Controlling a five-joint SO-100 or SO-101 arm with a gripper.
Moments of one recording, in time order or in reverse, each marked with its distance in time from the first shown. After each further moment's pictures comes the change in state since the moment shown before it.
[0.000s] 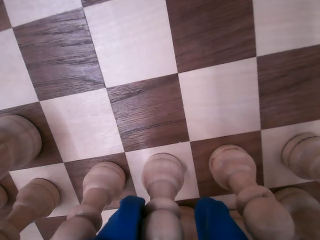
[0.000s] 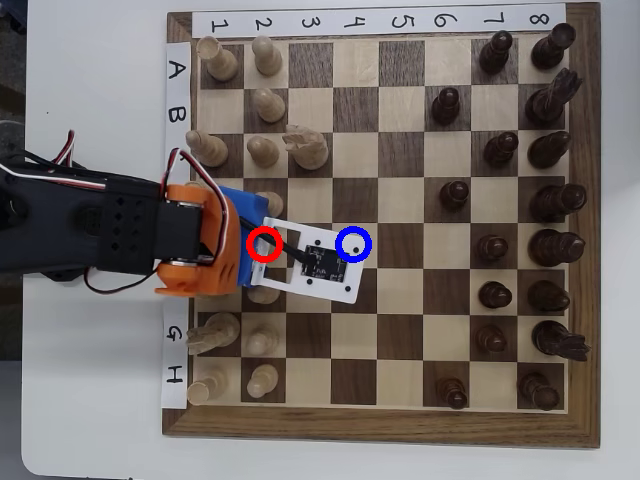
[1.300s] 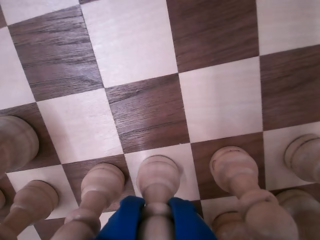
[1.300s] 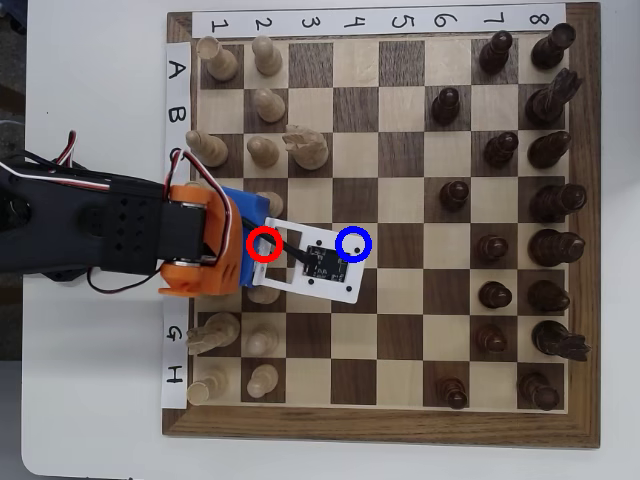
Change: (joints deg) arm 0.0 -0.9 0.1 -0.4 0.0
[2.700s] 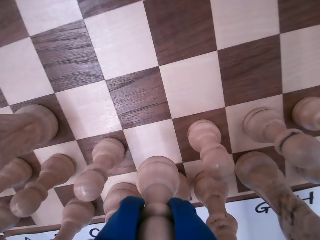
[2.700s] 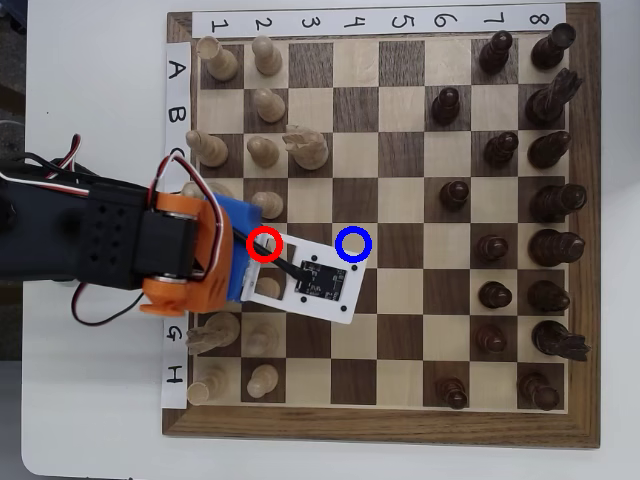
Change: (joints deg) arm 2.7 0.0 -15.8 17.8 0.0
